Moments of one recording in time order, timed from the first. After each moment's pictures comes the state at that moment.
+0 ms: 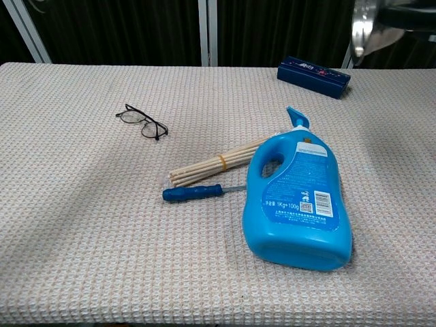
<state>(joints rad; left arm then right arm) -0.48 -1.24 -0.20 -1.69 1.60 1.40 -0.77 0.50 -1.36 0.18 -1.59 -1.43 1.23 1.00</state>
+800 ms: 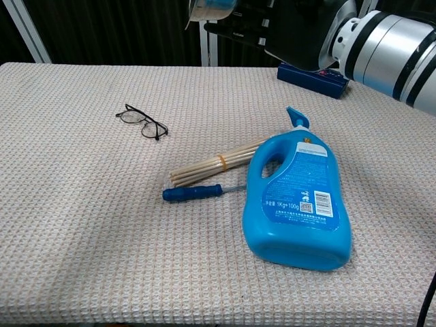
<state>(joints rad) -0.60 -1.45 -0.29 -1.78 1.53 1.38 -0.25 0.74 -1.54 0.34 -1.62 -1.40 0.92 1.39</state>
